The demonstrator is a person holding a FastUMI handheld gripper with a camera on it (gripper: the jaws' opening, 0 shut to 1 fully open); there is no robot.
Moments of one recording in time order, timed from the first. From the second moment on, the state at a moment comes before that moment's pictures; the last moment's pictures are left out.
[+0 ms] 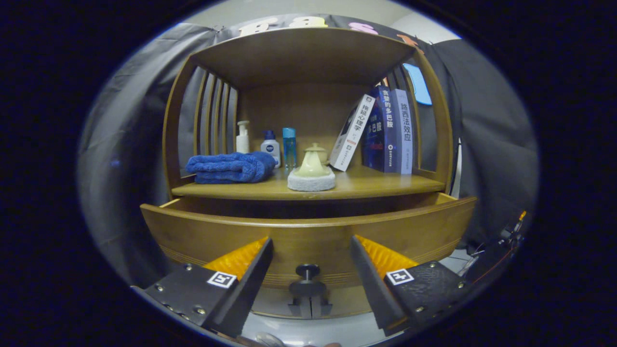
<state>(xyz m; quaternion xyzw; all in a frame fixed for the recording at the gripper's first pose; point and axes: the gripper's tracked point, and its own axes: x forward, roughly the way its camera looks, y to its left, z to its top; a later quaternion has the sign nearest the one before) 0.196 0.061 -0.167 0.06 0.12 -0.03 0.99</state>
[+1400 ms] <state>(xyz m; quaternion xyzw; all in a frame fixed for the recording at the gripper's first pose) 0.235 0.056 -0.154 0.03 0.11 -0.02 0.99</state>
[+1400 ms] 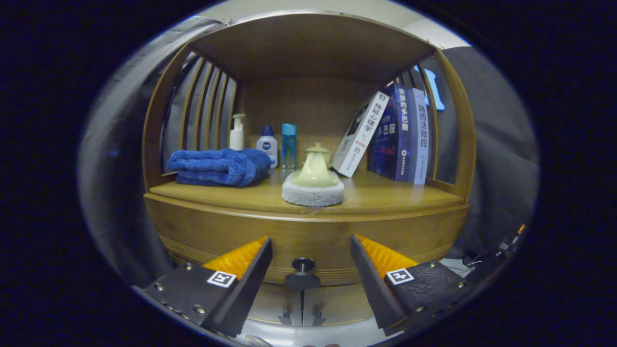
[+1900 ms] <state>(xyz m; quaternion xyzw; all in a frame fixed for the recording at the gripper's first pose) 0.112 0.010 -0.069 0.05 0.02 -0.04 1.00</state>
